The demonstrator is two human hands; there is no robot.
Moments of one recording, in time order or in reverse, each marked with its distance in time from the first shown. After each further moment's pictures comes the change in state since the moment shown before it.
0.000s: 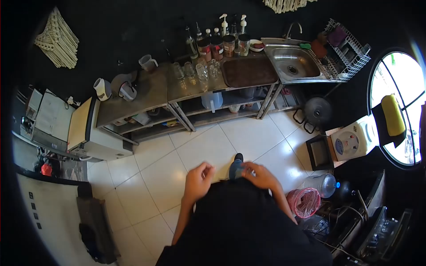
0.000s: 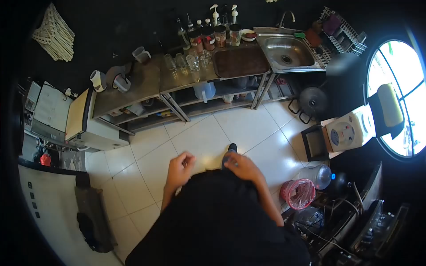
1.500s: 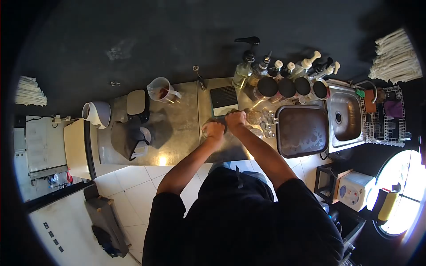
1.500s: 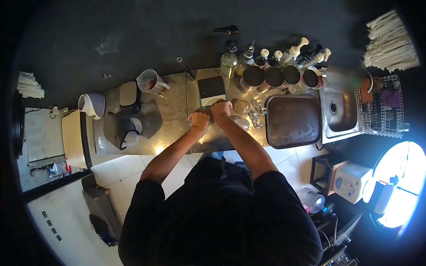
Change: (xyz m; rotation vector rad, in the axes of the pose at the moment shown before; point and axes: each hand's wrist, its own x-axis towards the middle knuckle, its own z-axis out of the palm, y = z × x) left_hand 0.627 -0.261 -0.122 1.249 -0.719 -0.161; right_hand 0.775 -0.020 0.037 -1.256 -0.397 0.185
